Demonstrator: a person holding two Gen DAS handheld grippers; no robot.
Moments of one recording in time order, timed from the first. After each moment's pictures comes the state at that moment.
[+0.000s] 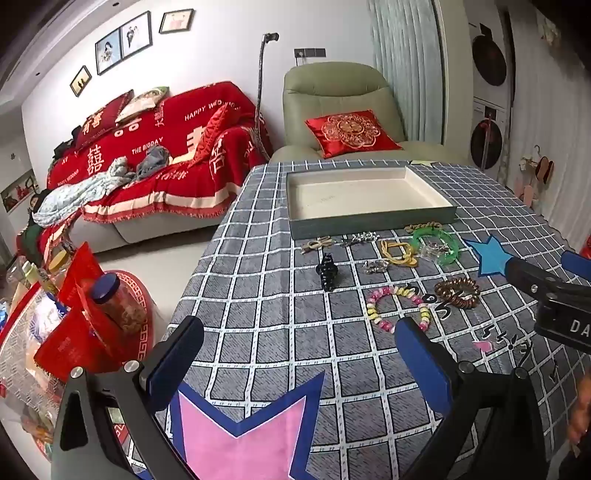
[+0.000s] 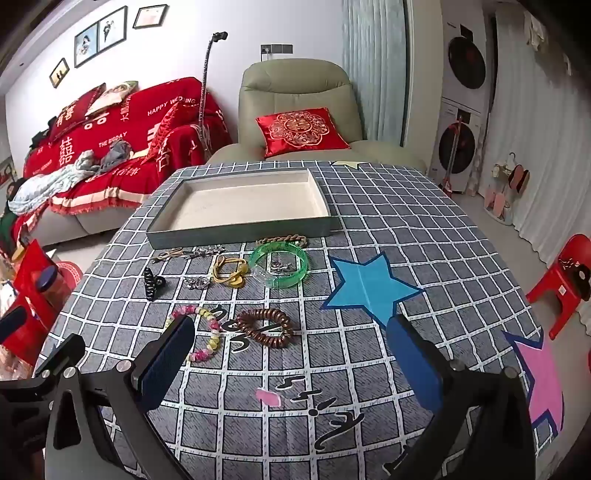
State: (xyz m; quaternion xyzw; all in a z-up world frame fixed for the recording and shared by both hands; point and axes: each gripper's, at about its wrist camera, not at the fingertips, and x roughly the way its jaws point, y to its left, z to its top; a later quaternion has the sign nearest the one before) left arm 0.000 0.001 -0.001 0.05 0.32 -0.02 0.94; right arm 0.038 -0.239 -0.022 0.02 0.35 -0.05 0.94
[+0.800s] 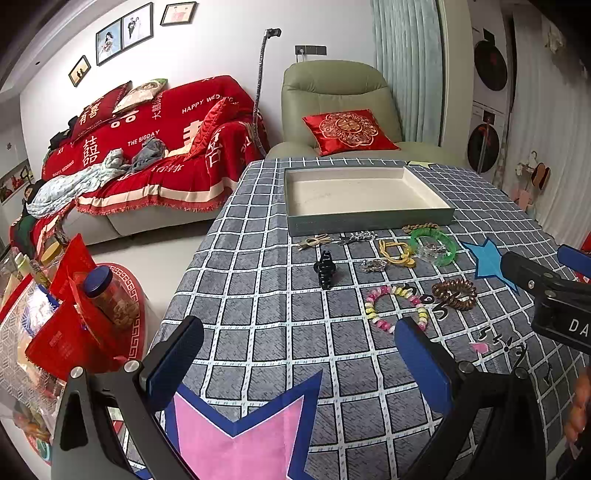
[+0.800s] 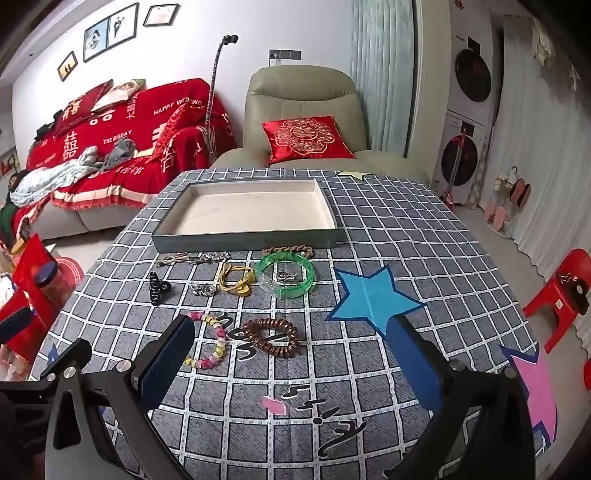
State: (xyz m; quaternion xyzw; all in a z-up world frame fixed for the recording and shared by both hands) left arm 0.008 0.009 -0.002 0.04 0.35 -0.03 0.94; right arm 0.040 -0.227 -0.014 -0.01 0.34 -0.05 0.94
